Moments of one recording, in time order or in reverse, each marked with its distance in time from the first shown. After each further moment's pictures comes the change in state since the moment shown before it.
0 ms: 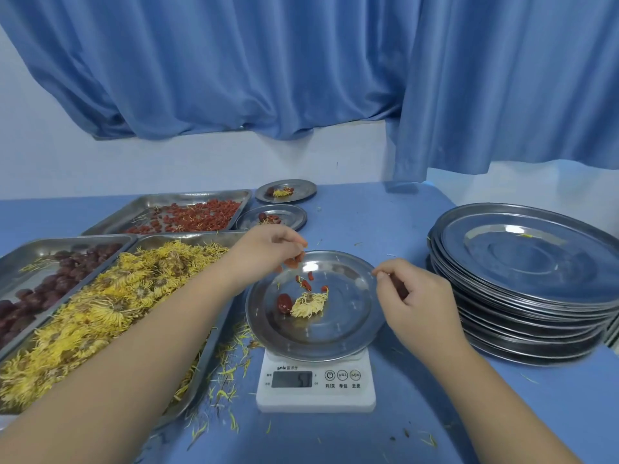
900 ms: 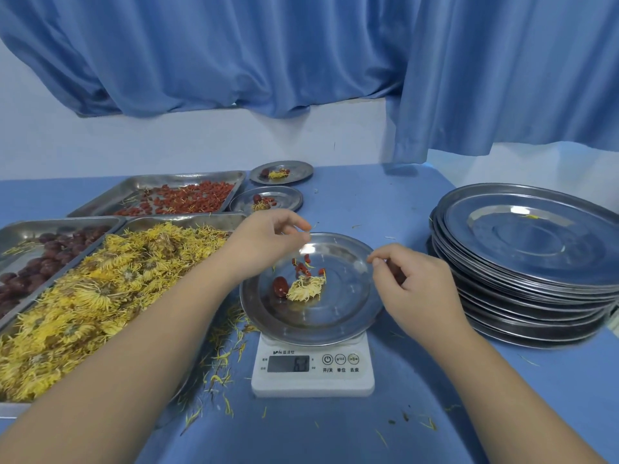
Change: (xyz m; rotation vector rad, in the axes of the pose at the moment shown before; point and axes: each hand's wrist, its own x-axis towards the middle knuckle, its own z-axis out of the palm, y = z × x) left_hand -0.006 -0.003 0.011 0.053 0.032 0.069; right_hand 0.000 0.002 0.003 -0.023 -0.034 -0.032
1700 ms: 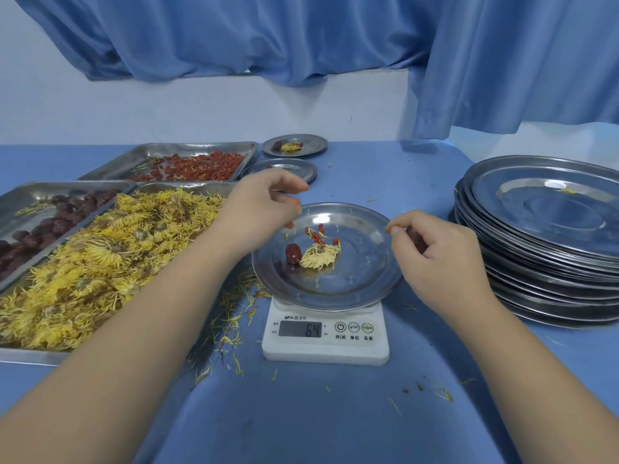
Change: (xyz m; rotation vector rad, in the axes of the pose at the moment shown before) left_hand -0.022 -0.008 -0.005 -0.084 0.216 -0.002; right_hand -0.001 0.000 0.002 0.040 -0.008 -0.007
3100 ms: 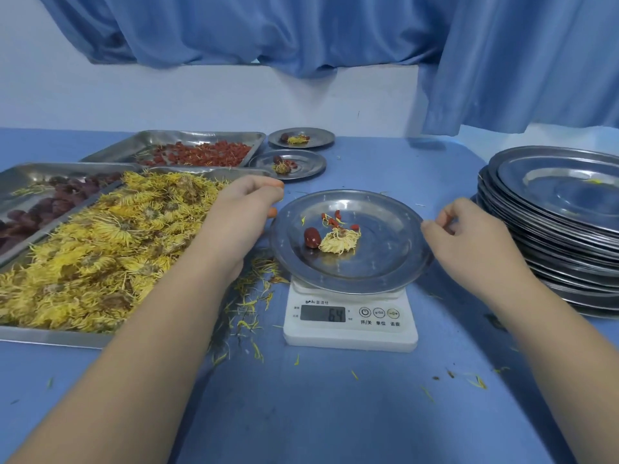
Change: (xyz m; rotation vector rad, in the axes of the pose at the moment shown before) left_hand -0.033 -0.026 -0.010 -0.371 0.191 -0.261; right_hand 0.004 0.015 0.000 -0.195 -0.135 0.395
